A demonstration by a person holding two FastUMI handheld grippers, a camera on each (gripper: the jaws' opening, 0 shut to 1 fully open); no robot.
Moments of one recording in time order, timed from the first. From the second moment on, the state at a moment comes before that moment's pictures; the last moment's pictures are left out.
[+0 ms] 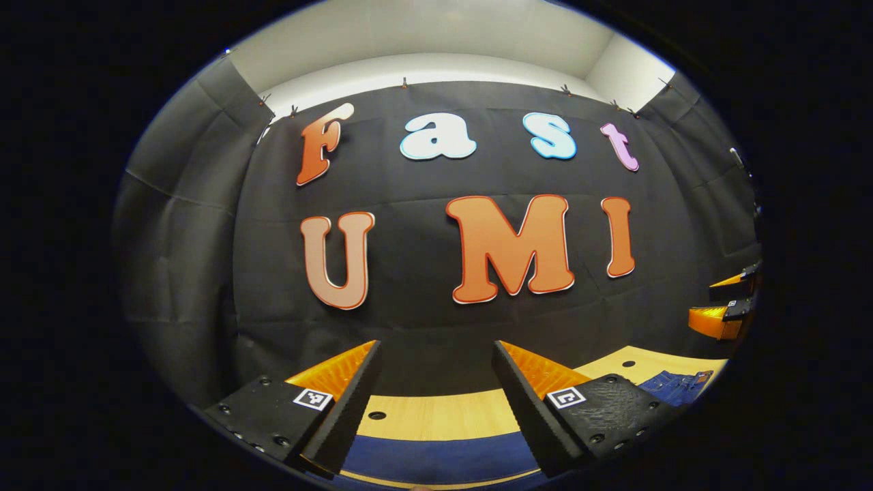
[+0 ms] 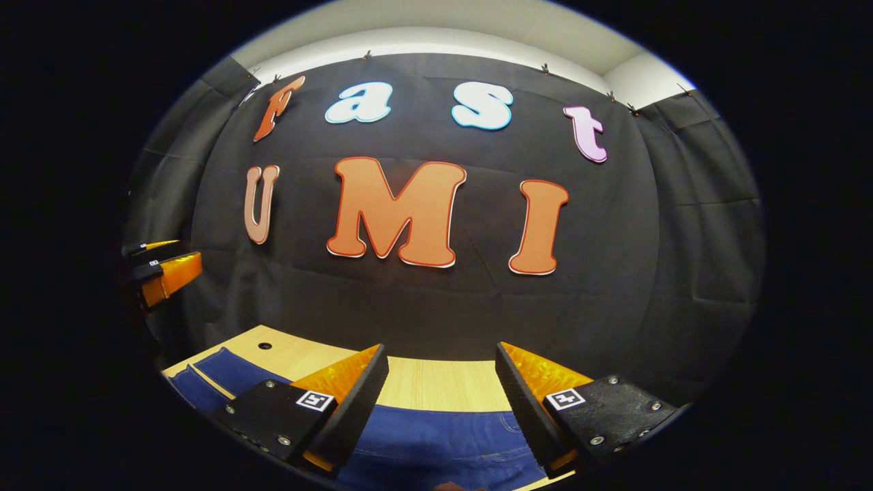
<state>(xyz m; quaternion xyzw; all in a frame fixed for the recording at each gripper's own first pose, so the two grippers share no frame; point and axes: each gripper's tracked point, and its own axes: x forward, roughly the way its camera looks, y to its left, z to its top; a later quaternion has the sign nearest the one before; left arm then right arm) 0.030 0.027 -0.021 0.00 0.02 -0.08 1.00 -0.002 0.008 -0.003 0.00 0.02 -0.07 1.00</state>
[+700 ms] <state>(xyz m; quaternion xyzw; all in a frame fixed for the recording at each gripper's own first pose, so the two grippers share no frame) -0.015 0.147 -0.145 -0.07 0.21 0.05 0.97 0.003 -0.052 -0.073 0.03 0.13 -0.10 0.99</state>
